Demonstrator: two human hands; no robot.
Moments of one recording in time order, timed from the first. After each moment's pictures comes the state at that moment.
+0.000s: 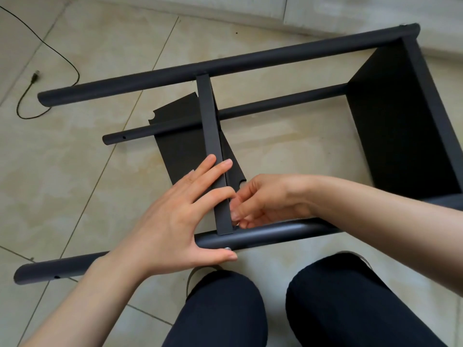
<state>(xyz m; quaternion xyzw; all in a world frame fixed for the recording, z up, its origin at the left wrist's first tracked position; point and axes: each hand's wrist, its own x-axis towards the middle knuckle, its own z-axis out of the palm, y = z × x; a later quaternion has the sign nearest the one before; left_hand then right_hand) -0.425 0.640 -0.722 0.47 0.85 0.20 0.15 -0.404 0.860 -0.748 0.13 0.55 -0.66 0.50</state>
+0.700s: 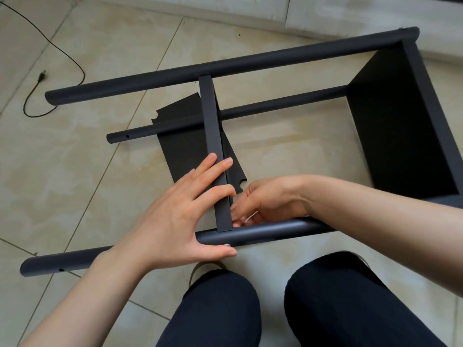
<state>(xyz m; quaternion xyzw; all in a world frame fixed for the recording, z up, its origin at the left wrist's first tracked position) -0.424 0.642 -0.718 0.46 0.85 0.20 0.16 -0.406 0.854 -0.750 0.10 0.56 -0.61 0.55</state>
